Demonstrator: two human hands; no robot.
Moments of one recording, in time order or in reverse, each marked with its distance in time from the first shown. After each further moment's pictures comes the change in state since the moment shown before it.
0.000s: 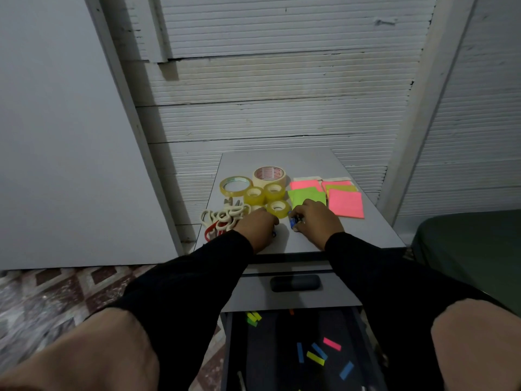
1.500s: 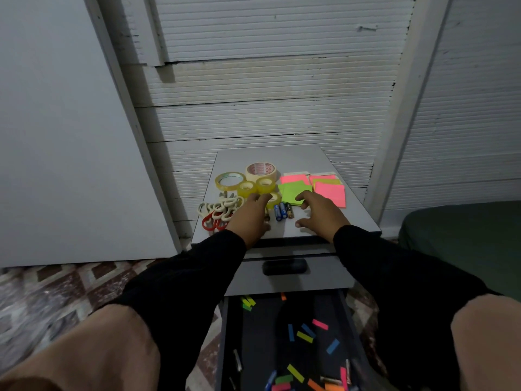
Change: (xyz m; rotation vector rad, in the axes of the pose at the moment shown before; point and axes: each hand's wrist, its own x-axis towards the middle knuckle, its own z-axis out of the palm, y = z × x) left_hand -0.041 0.025 -0.015 -0.184 0.167 -0.029; right_hand -0.051 0.004 -0.040 0.223 -0.016 0.043
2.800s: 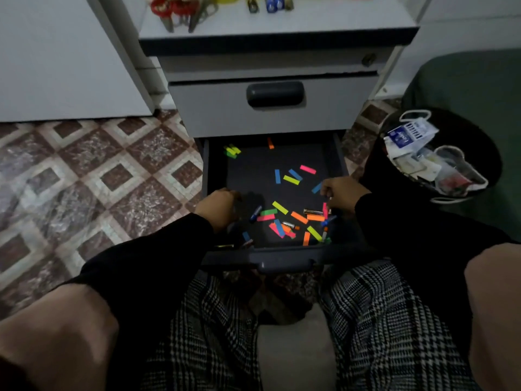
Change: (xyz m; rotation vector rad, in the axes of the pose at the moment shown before) left_hand -0.190 -0.060 0.199 0.037 -0.558 -0.193; right_hand -0.169 0.144 0.158 -0.320 -0.581 0.244
